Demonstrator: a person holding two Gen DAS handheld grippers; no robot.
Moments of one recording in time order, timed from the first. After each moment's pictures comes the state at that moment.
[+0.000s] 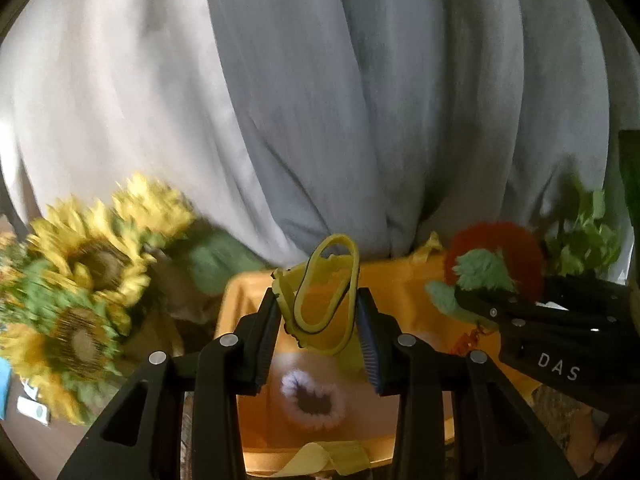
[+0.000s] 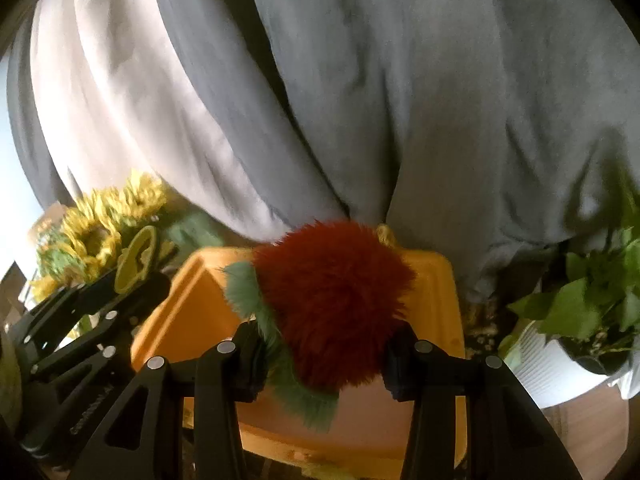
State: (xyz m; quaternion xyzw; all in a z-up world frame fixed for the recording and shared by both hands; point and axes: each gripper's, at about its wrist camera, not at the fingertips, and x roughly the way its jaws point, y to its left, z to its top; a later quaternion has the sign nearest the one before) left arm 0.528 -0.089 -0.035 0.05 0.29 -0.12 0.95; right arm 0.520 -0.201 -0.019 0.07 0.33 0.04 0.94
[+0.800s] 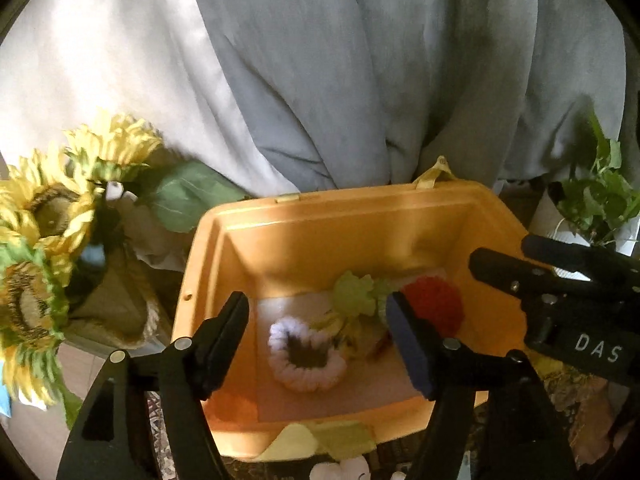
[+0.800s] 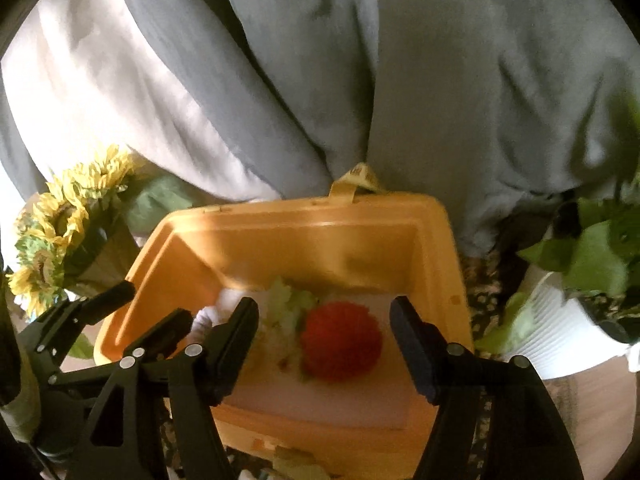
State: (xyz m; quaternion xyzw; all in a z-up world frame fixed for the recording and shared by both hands) left arm 0.539 -0.096 -0.070 0.07 0.37 -0.12 0.92; right arm 0.537 -0.219 -0.058 0.09 0.39 0.03 0.91
